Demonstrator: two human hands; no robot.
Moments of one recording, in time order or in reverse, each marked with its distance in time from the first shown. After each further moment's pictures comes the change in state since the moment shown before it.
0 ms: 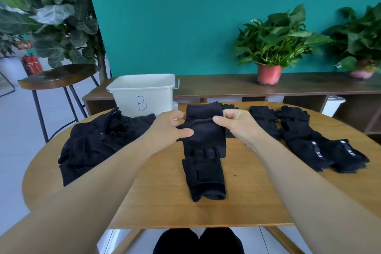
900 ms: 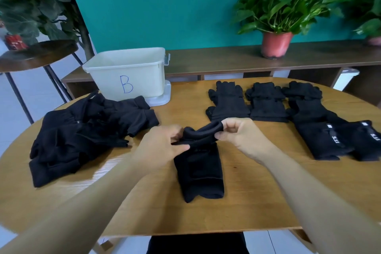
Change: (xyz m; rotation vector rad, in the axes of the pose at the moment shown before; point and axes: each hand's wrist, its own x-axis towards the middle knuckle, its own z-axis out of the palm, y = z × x) left_hand 0.014 -0.080 0.036 0.339 -0.022 0.086; right_hand 0.007 0.080 -0.009 -0.072 -0.106 -0.018
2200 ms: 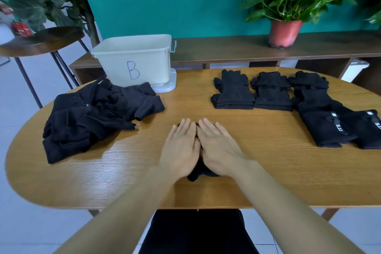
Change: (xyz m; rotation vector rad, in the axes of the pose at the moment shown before) left_hand -0.030 0.009 0.058 0.426 -0.026 -0.093; right_hand -0.026 0.010 0.073 -1.092 -0.273 -0.111
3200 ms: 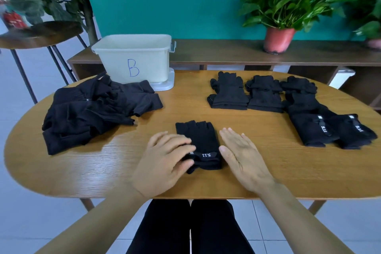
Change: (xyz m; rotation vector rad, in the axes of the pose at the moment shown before) left_hand -0.052 -0.037 -0.005 0.051 0.410 0.505; right_hand -0.060 0.041 0.022 0.297 0.254 0.076
